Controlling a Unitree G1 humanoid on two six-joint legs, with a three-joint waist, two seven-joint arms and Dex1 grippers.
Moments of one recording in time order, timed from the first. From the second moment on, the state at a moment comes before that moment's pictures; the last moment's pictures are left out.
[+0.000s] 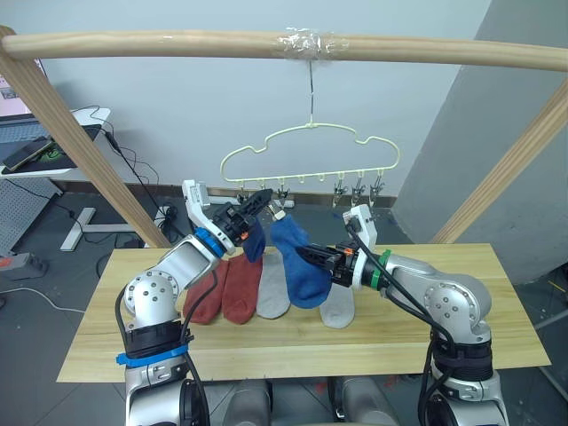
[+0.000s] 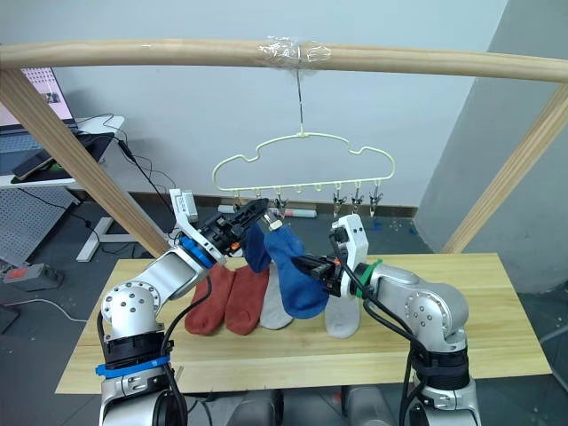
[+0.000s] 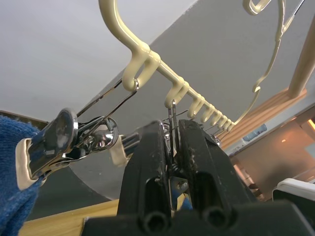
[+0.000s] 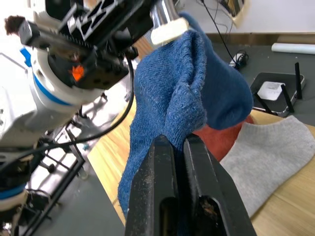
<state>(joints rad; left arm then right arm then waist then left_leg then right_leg) -0.43 0.19 0.37 -0.05 -1.14 0.93 -0.25 -0.38 -0.09 -0.06 -0.40 0.73 1.25 0.35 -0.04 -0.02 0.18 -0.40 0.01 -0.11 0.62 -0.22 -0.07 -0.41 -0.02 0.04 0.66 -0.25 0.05</state>
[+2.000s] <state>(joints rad) -0.09 0.37 0.06 -0.42 -0.58 0.53 -0.38 -0.33 -0.20 0.20 -0.08 0.39 0.83 0.37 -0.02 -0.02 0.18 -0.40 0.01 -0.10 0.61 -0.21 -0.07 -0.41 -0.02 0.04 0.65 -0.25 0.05</state>
